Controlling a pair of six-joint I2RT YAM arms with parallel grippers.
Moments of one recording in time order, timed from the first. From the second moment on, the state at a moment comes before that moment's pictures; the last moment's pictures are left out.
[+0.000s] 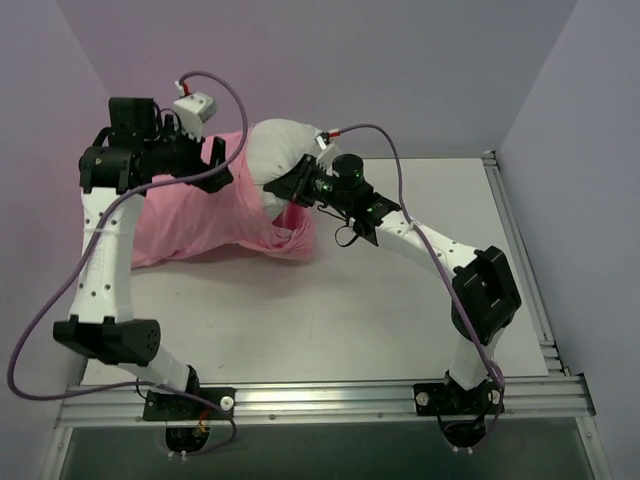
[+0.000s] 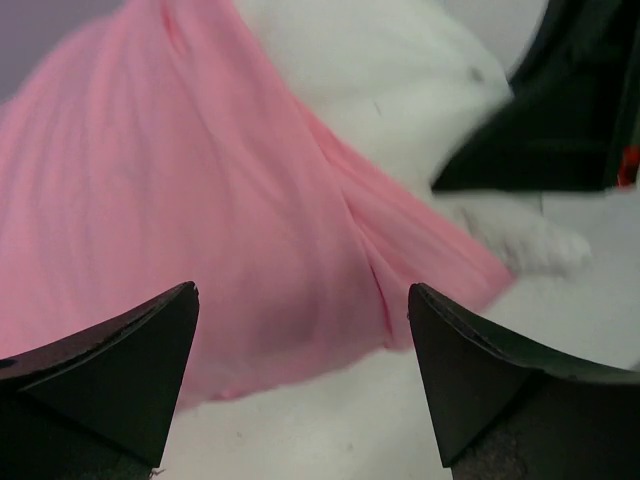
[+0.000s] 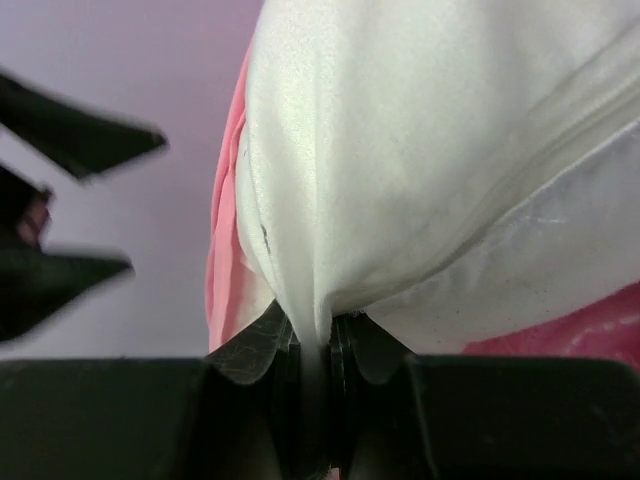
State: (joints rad) left arm -0.10 1.66 2.14 -1.11 0.46 0.25; right arm 0.67 1.78 1.40 0.26 -0.36 0.98
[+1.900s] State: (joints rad) left arm 0.39 1.62 1.29 -0.90 0.61 0.46; right arm 0.33 1.33 0.76 -0.01 -0.60 0.79
